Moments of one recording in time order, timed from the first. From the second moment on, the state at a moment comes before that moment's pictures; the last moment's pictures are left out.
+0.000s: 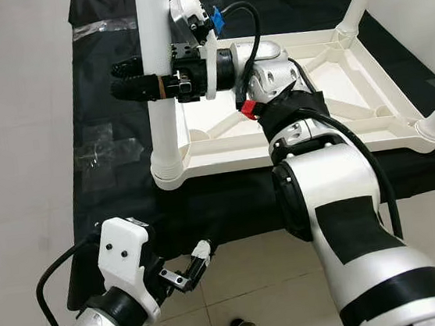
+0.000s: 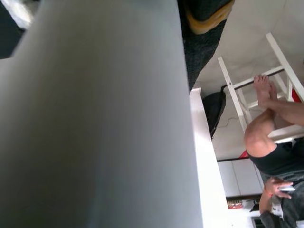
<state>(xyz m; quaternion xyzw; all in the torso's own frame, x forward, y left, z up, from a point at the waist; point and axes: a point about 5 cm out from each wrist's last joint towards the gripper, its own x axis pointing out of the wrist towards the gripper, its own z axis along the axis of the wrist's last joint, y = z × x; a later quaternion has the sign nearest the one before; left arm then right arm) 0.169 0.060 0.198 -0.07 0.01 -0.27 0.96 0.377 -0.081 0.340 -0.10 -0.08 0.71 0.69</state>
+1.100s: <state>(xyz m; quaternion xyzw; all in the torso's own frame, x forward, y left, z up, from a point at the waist) 0.175 0.064 0.203 -0.06 -0.01 -0.25 0.97 0.382 -0.086 0.314 -0.10 -0.09 0.66 0.74</state>
